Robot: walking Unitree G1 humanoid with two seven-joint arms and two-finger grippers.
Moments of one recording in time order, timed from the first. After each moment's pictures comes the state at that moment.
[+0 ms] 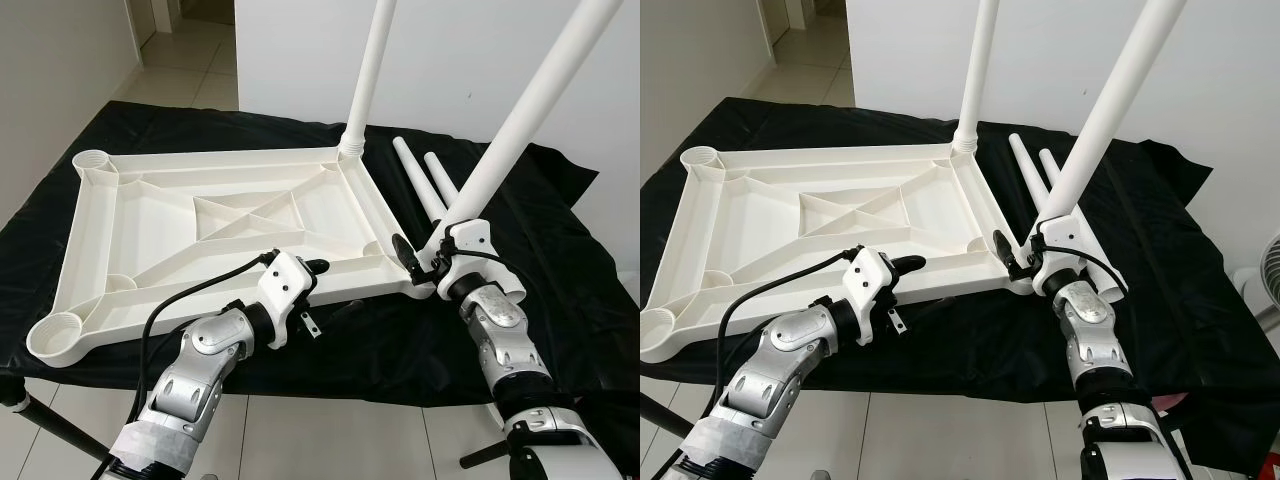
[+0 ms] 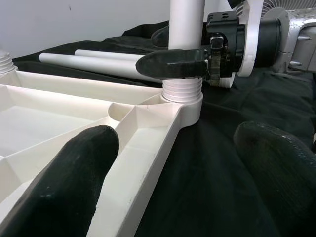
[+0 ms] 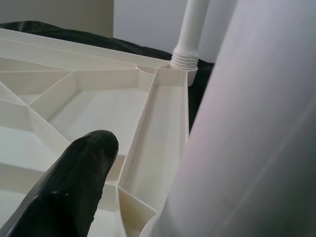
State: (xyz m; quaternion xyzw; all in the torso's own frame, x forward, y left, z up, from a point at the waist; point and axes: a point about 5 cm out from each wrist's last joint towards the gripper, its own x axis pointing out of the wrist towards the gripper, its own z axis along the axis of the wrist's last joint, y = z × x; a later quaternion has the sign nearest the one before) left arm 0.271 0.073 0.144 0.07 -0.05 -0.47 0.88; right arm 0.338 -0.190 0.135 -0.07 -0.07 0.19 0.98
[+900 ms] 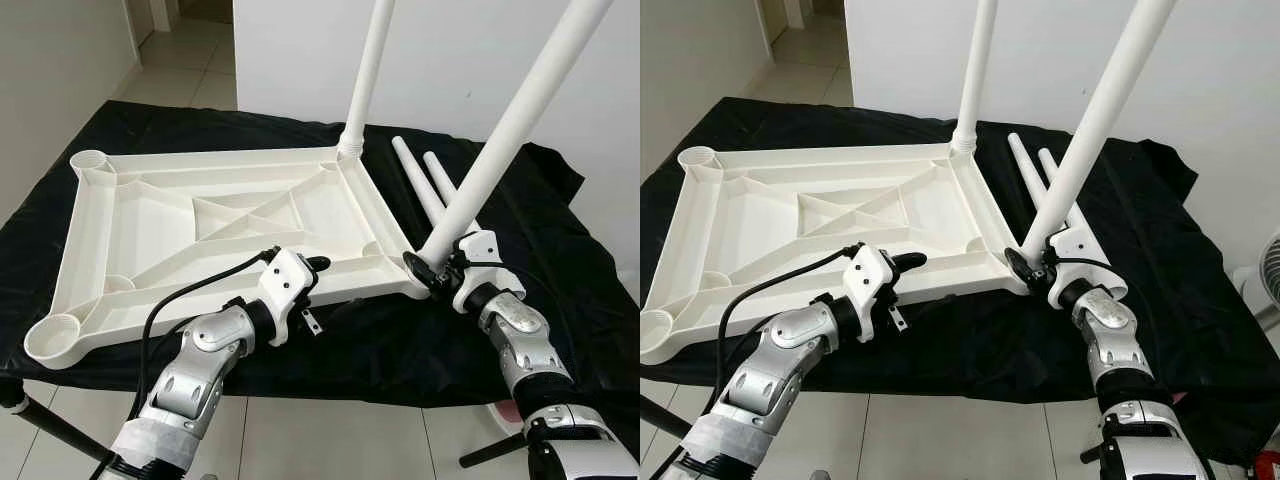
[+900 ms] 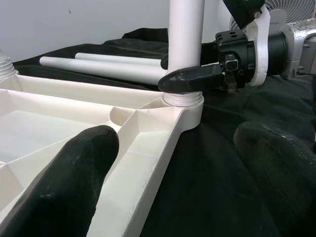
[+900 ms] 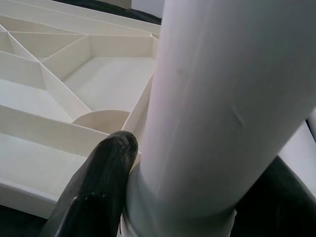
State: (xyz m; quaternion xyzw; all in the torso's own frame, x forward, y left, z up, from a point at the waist) left arm 0.272 0.072 0.147 0.07 -0.05 -0.47 0.88; right arm 0.335 -0.210 0.121 -0.09 -0.02 0.23 0.97
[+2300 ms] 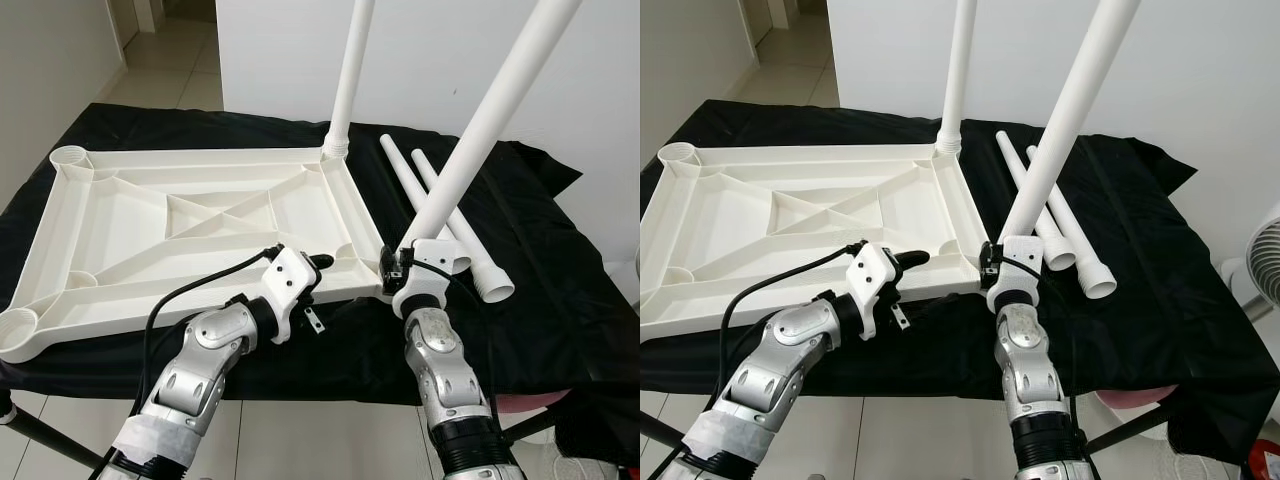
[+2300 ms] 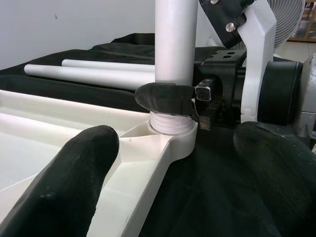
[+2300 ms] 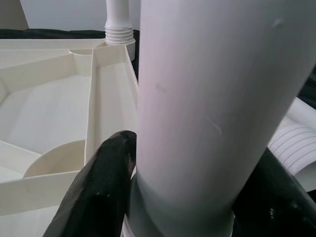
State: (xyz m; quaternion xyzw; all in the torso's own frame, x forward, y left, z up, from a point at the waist) left arm 0.274 0.069 0.150 0.08 -0.06 -0.48 0.87; right arm 0.306 -0.120 0.126 0.02 -0.02 0.00 1.00
